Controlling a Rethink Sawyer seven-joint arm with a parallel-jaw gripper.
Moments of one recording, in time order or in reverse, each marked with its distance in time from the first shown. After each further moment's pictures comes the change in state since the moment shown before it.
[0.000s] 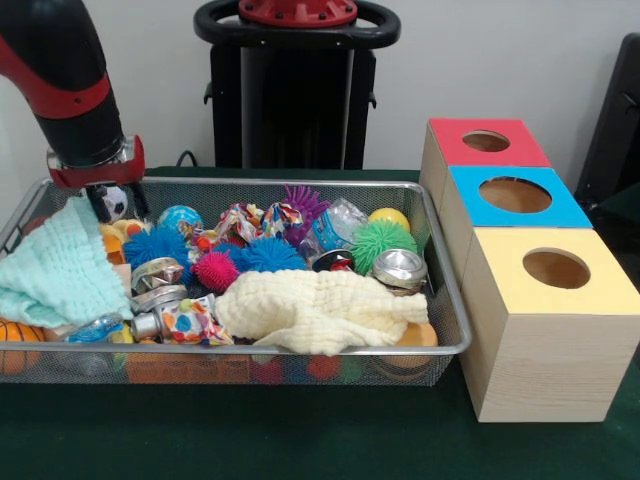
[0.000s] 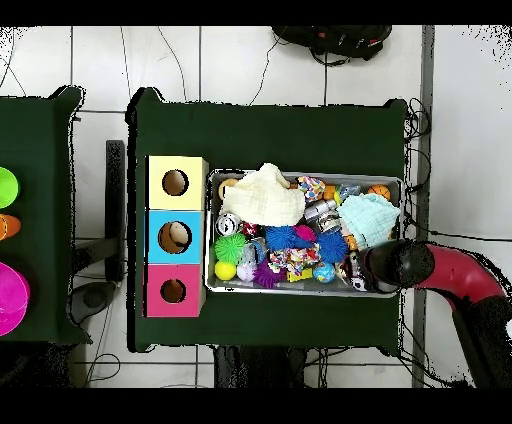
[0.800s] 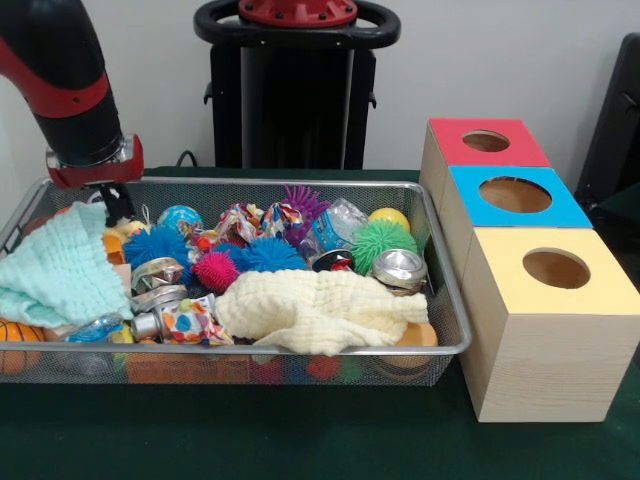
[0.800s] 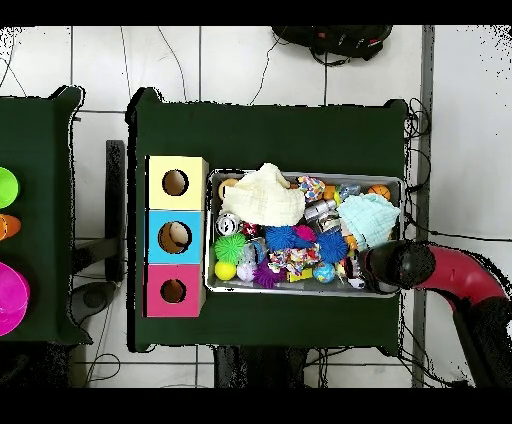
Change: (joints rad) arm -0.002 0.000 0.000 0.001 0.000 0.000 0.000
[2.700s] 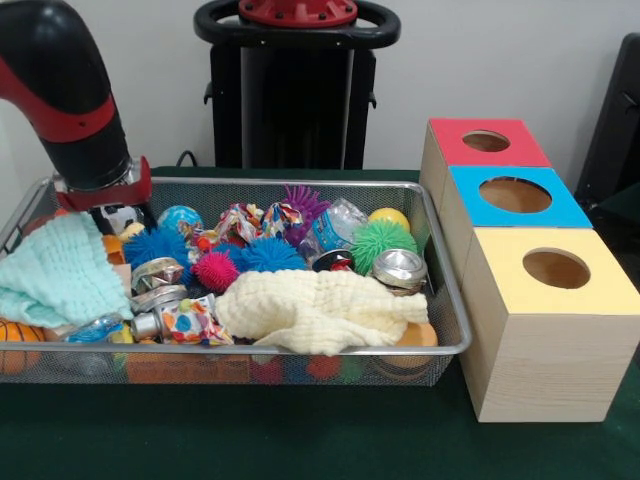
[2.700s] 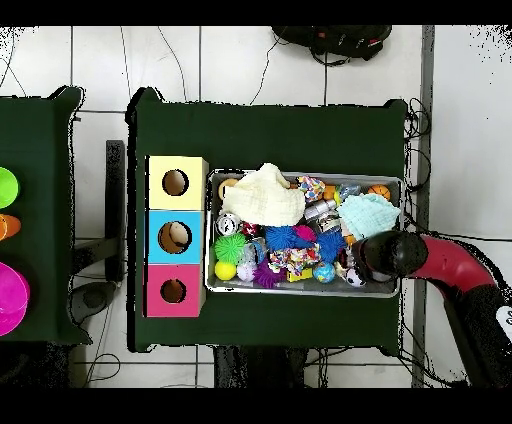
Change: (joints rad) arm 0.030 0.063 0.012 -0.069 0.009 0.000 0.000
